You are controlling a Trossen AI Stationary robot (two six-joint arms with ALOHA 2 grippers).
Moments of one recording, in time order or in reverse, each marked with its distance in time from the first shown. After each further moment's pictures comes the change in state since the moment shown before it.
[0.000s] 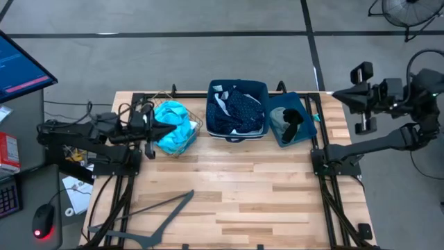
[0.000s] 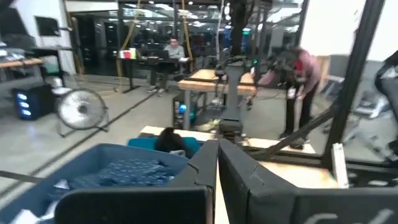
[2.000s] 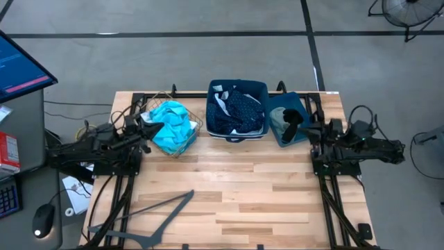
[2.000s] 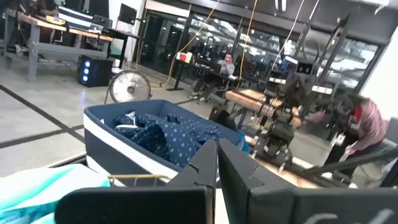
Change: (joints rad) left arm 0.213 -0.575 -0.482 -0.057 -0.046 -0.266; right arm -0.001 -0.696 -1.198 0.607 0.087 0.280
